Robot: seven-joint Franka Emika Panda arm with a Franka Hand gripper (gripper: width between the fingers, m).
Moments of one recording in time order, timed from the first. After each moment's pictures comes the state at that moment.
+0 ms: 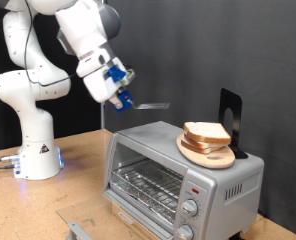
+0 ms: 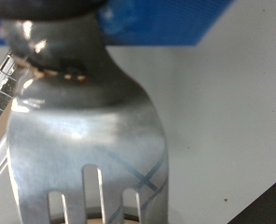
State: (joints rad) arm -0.07 -0.69 0.17 -2.74 0.68 2.32 -0.20
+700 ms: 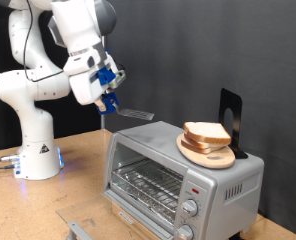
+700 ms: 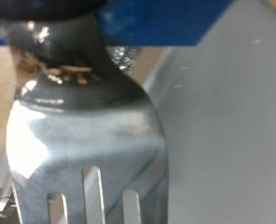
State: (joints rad) arm -0.19 -0.61 0.16 -2.62 0.51 2.14 -0.08
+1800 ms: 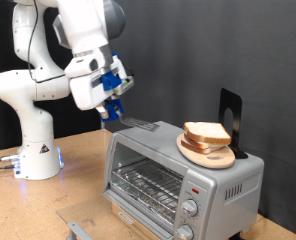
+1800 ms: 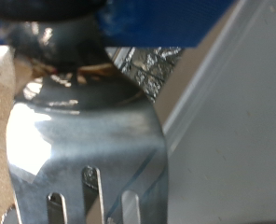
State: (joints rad) arm -0.25 -0.45 0.26 -2.49 0.44 2.21 0.04
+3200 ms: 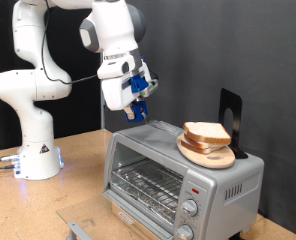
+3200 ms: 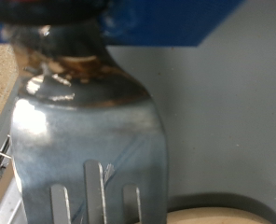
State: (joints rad) arm -0.25 -0.38 0.41 -2.45 0.43 2.25 0.18
